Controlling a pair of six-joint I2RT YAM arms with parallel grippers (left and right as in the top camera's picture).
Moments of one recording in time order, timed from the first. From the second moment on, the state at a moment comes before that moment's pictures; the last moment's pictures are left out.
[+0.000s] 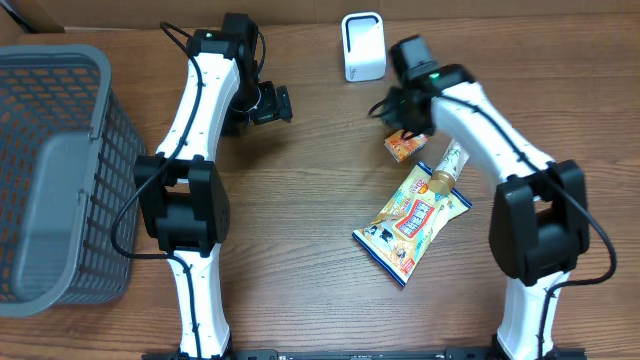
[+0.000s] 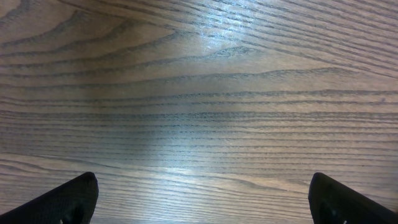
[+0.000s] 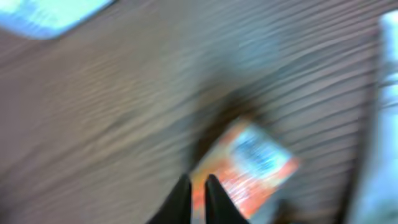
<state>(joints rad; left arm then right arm) -0.12 2.29 2.11 -1.32 0.10 -0.36 0.33 2.11 1.73 -0.85 0.05 0.67</state>
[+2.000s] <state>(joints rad) -0.12 2.29 2.11 -1.32 0.10 -0.36 0.19 2.21 1.84 -0.95 -0.31 0.31</state>
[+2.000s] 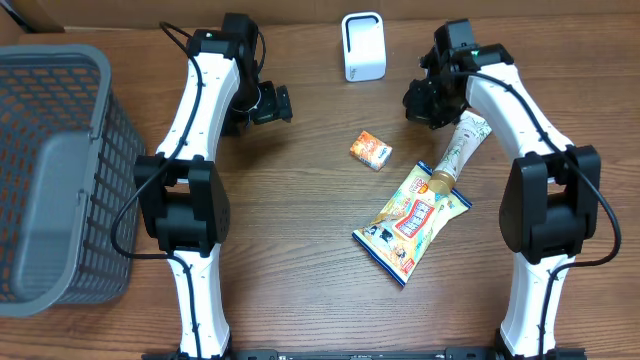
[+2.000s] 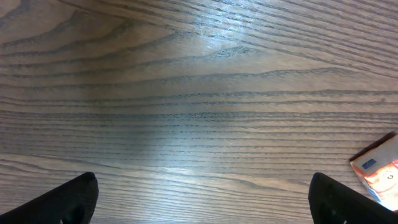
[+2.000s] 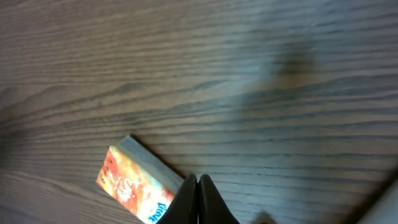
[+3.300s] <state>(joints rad) -0.12 2.29 2.11 -1.32 0.10 -0.36 0.22 2.24 1.83 -0.82 -0.23 0.38</state>
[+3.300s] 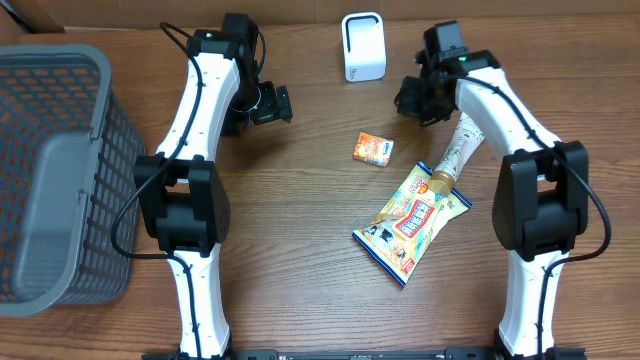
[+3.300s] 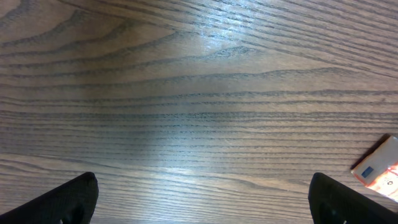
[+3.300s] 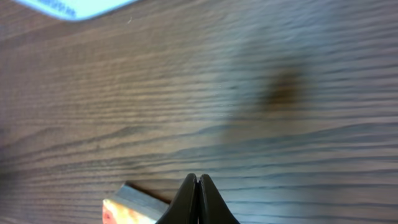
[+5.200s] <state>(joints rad) -0.12 2.29 2.11 -1.32 0.10 -0.36 0.35 2.25 1.72 -0.92 -0.42 0.39</state>
